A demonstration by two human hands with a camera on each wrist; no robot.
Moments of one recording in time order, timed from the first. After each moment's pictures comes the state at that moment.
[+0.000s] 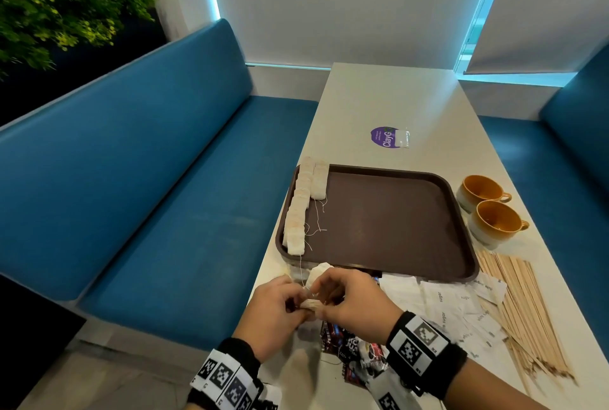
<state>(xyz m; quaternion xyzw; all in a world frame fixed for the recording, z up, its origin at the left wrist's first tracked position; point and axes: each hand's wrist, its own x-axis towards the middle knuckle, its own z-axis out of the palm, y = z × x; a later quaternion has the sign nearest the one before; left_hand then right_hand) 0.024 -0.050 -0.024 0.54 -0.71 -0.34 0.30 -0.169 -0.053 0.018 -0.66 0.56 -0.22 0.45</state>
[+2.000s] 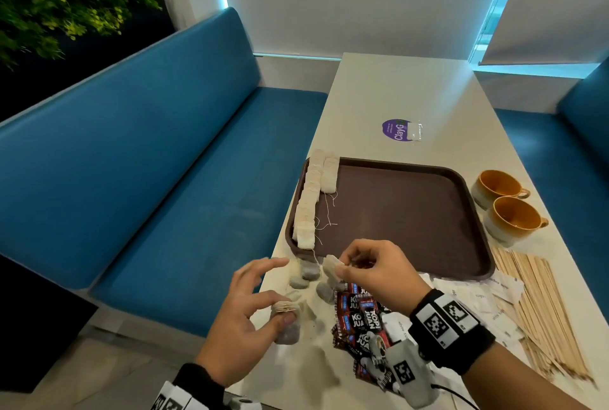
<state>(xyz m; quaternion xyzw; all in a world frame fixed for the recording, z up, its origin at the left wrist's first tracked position) 0.071 -0.012 0.014 0.50 -0.73 -0.30 0.36 -0.187 -0.078 0.034 -0.64 0.57 -0.29 0.43</state>
